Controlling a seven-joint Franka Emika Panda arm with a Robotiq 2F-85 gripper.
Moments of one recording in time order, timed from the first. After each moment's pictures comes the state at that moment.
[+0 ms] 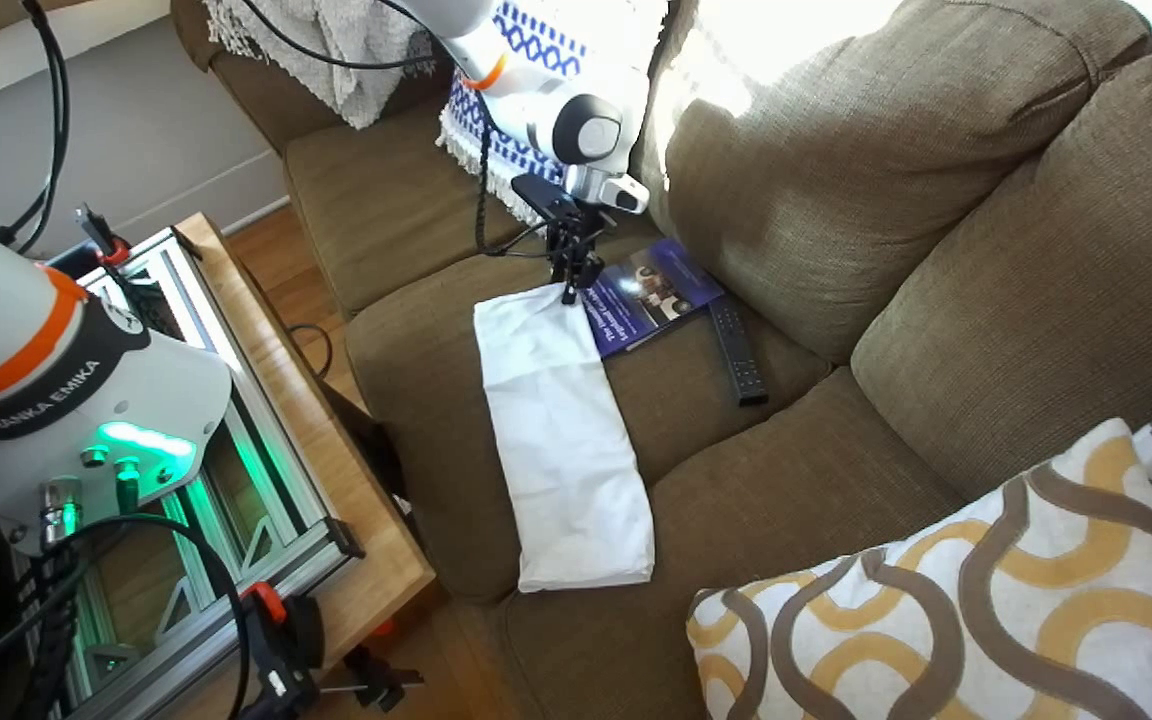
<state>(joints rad) 0.12 1.33 -0.06 -1.42 -0.03 2.16 0.24</state>
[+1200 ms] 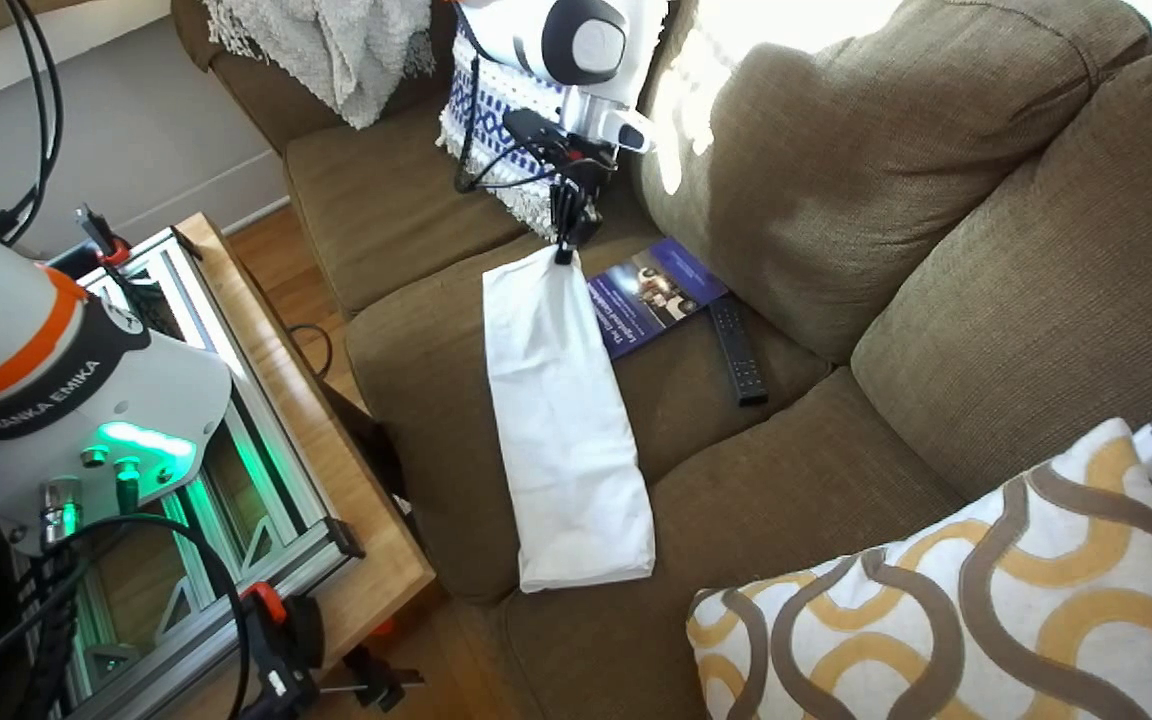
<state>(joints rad) 0.15 1.00 -0.13 -1.71 -0.03 2.12 0.35</state>
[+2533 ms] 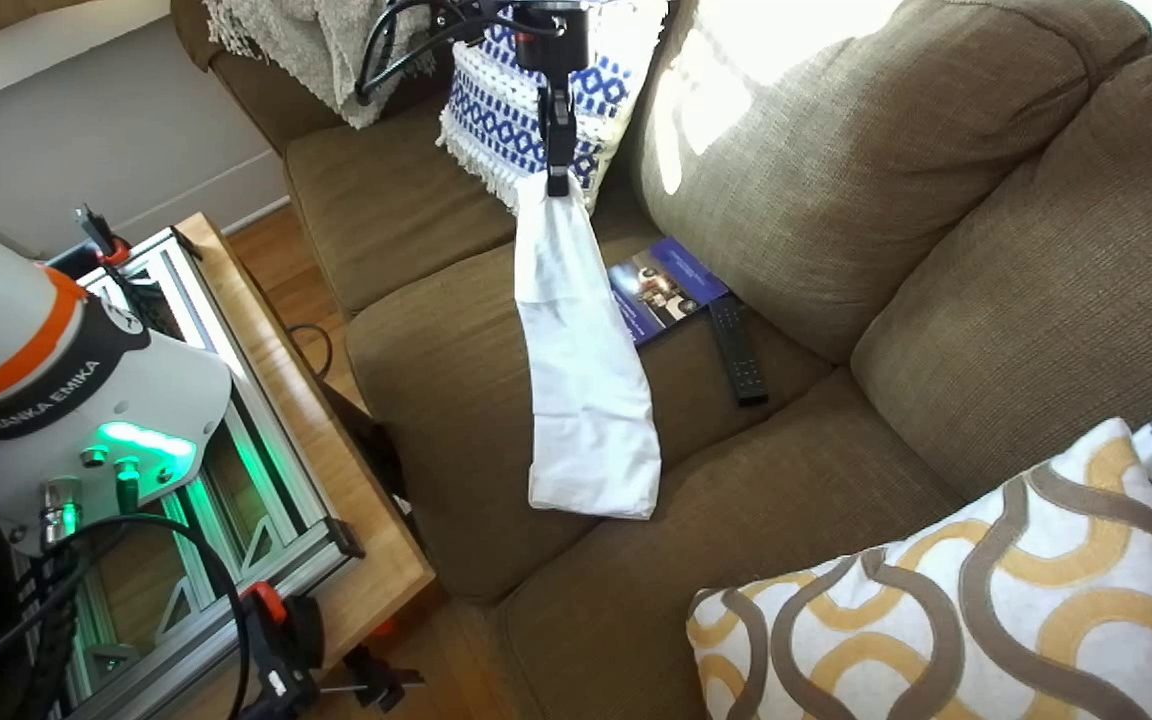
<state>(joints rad) 0.20 0.43 -0.22 -2.18 -0.22 2.23 0.62</state>
